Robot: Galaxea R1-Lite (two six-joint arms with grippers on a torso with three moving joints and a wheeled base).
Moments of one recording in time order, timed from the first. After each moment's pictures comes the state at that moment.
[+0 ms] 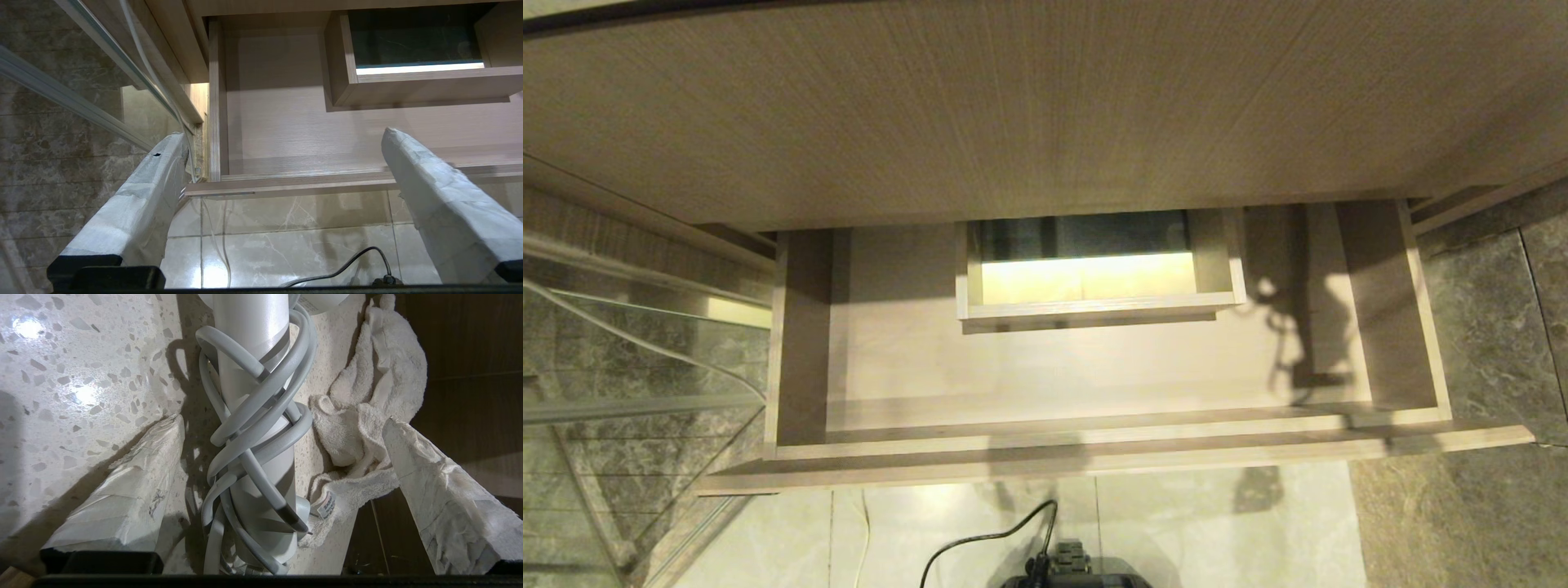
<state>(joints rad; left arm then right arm) 0.00 0.00 0.00 -0.23 0.00 -0.01 -0.18 1.31 -1.91 0.18 0.24 -1.15</state>
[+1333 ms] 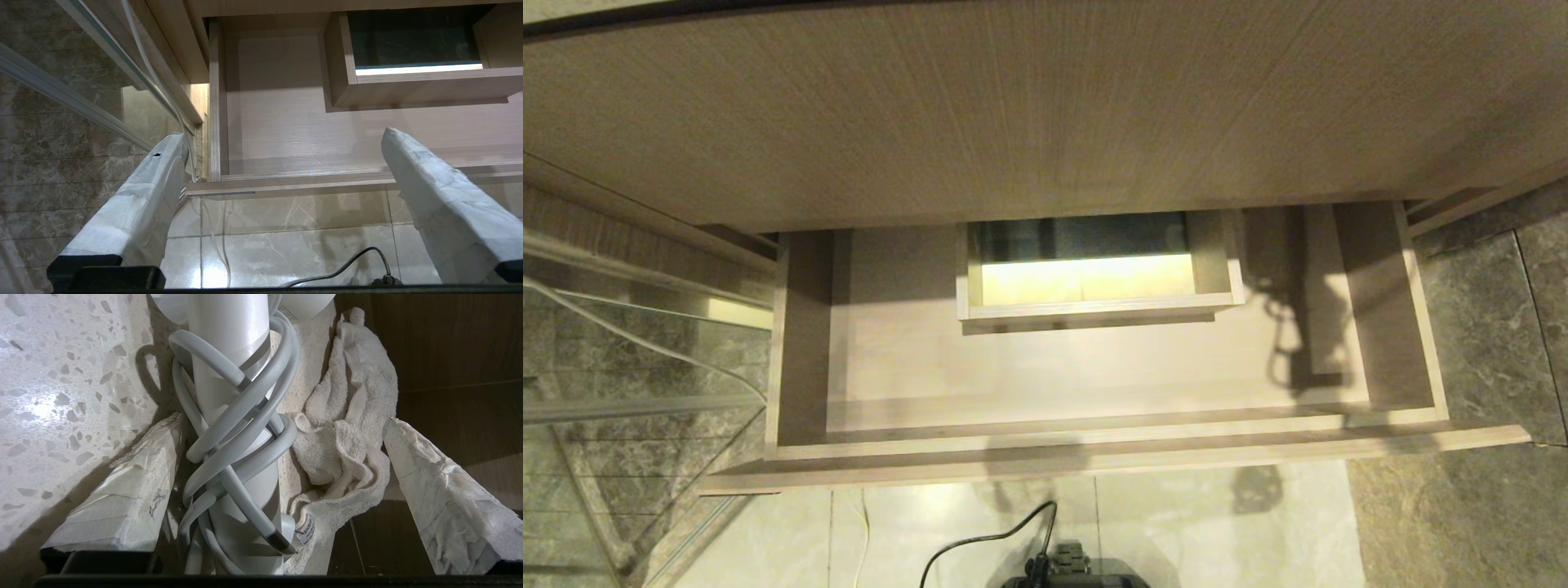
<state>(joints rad) 0.00 0.00 0.00 -0.23 0.00 -0.01 -0.18 1.42 -1.91 0.07 0.24 -1.18</state>
